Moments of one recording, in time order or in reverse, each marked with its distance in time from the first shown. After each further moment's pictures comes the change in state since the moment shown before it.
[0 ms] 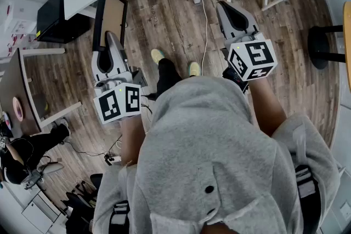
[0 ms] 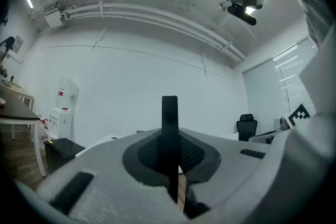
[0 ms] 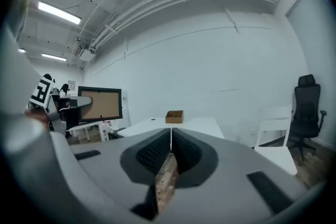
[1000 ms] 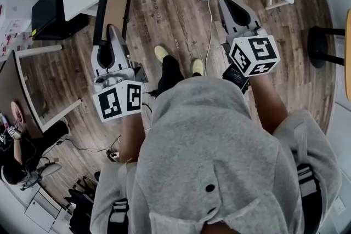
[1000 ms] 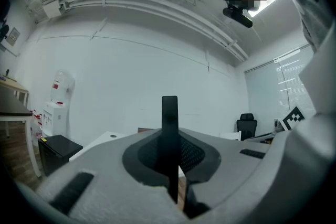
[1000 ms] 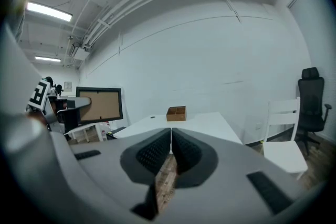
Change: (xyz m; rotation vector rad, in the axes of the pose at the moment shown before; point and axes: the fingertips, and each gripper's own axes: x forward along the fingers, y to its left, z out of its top) left arm 0.075 0.067 -0.009 -0.028 0.046 -0.025; right arm 0.107 0.019 0.005 0.040 0.060 0.002
